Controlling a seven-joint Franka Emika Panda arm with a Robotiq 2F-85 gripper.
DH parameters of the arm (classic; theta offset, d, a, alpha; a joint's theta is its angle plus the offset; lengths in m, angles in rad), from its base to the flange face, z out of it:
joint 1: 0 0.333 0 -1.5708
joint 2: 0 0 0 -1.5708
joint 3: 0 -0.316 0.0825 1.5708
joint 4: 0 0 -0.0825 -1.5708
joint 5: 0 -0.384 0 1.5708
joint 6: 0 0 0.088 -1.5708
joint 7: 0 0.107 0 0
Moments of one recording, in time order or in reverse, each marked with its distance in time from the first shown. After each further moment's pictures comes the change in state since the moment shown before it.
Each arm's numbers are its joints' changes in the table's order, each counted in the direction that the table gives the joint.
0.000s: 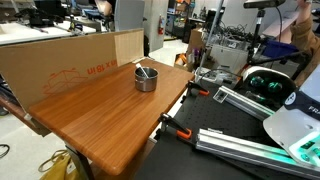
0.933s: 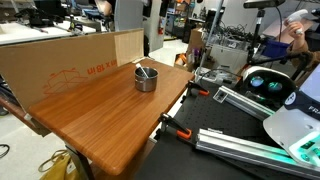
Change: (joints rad) arm 0.002 0.113 0.081 0.148 -0.151 -0.226 -0.039
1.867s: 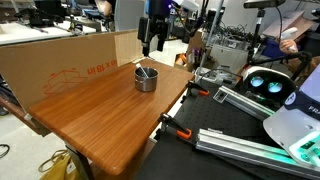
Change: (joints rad) arm -0.005 0.280 0.040 -0.024 -0.107 -0.132 -0.113
